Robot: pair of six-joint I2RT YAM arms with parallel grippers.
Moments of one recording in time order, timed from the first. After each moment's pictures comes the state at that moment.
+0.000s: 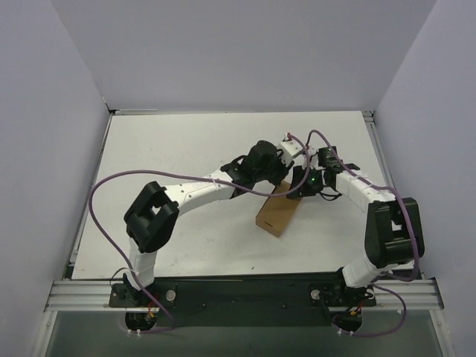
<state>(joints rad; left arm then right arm) -0.91 1.95 1.51 0.00 0.00 0.05 0.16 1.58 0.93 -0.39 -0.49 0.02</state>
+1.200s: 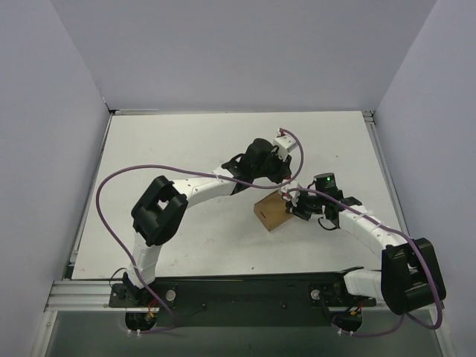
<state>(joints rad) -0.85 2.04 1.53 0.12 0.16 -0.12 0.27 1.23 0.56 -0.21 -0.57 -0.84</state>
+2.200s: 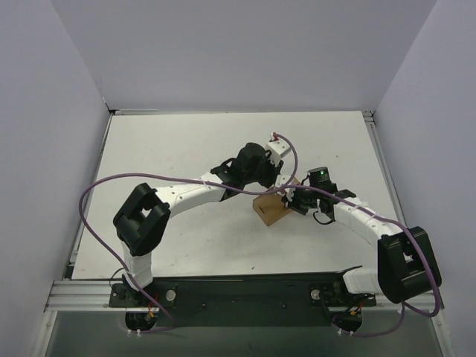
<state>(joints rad) -0.87 1.88 1.38 0.06 0.06 -0.04 0.32 1.32 0.64 -0.21 -0.48 -0.85</state>
